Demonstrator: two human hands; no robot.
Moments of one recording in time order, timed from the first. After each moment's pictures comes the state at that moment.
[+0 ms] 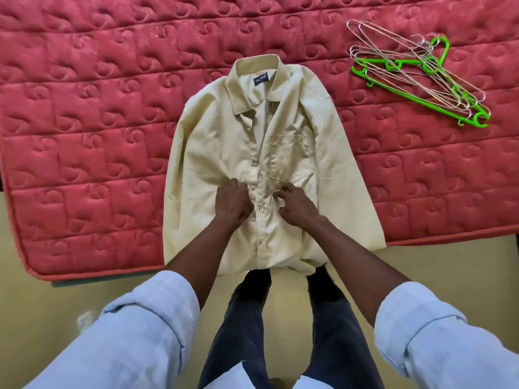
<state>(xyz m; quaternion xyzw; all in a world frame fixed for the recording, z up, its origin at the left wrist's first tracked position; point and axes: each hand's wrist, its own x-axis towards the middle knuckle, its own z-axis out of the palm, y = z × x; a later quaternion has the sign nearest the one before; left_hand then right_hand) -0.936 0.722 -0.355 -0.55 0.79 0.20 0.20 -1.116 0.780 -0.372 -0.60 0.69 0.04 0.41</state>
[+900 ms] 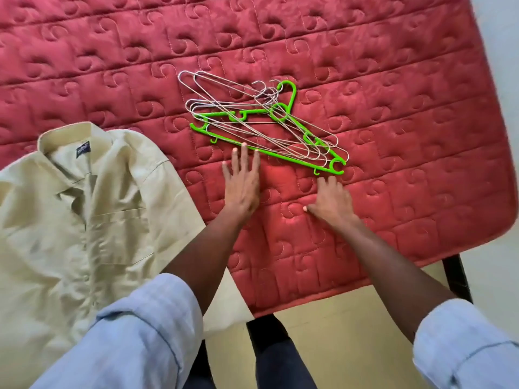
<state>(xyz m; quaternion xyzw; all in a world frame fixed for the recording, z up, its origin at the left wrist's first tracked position) -1.395 0.648 -0.406 -0.51 0.83 0.20 0.12 -1.585 0.754 -0.373 -0.48 0.84 0.14 0.24</state>
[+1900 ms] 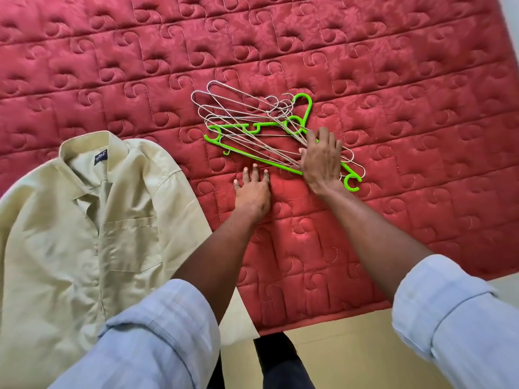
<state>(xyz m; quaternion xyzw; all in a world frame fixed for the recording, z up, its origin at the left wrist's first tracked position) -1.408 0.627 -0.410 -0.51 0.78 0.27 0.24 -1.580 0.629 -0.391 -0.57 0.82 -0.02 0.01</state>
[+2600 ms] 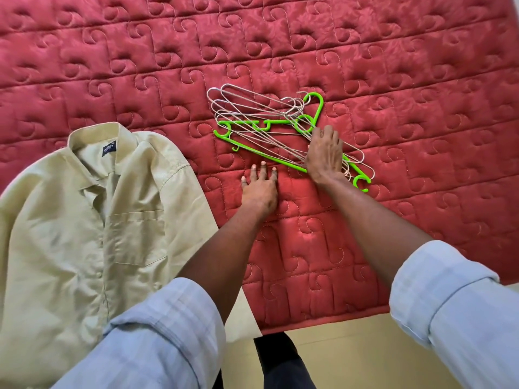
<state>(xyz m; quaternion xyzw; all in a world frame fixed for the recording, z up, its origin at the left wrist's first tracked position) -1.403 0.626 -0.409 -0.50 0.78 0.29 0.23 -1.571 0.613 -0.398 -0.57 0.82 -0.02 0.05</state>
